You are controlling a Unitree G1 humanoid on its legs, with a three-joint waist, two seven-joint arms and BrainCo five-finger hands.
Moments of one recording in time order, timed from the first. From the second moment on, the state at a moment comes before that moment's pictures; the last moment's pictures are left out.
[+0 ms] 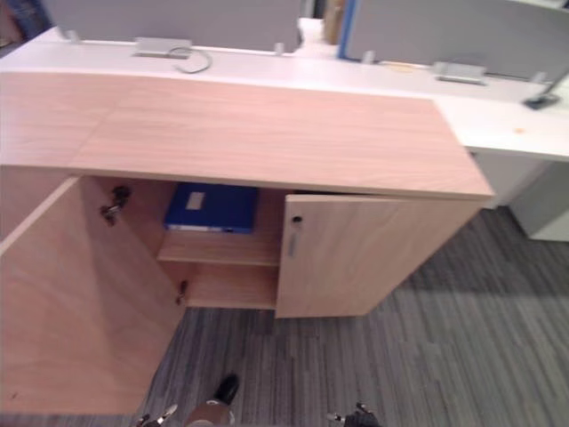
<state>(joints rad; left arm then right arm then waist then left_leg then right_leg) 0.20 0.09 0.27 0.99 -0.14 -0.09 0.15 0.00 -0.04 -0.36 1.22 -0.06 0.00 -0.05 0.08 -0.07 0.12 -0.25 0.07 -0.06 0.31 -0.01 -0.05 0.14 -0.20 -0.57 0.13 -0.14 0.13</state>
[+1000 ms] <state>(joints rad) 0.23 0.08 0.26 0.95 -0.09 -0.11 0.12 0.09 0.04 -0.49 1.10 -0.06 -0.01 -0.07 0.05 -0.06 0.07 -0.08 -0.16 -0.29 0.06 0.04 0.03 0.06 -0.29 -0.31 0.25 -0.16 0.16</state>
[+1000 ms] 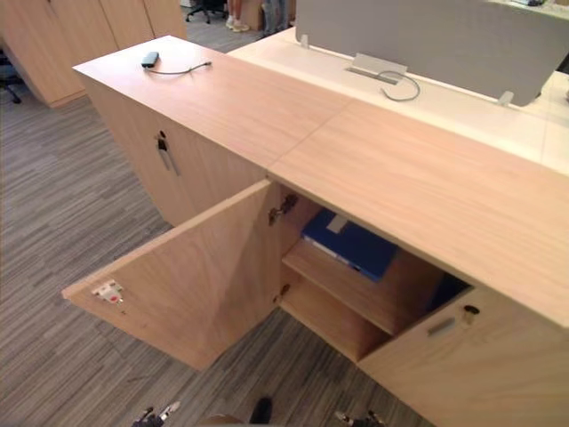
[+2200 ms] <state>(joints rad) 0.21 0.10 0.32 1.00 -0.12 -0.08 0.12 0.09 0.06 -0.22 0.99 0.01 0.00 -0.03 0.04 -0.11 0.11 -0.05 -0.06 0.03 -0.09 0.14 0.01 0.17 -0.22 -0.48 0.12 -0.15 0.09</state>
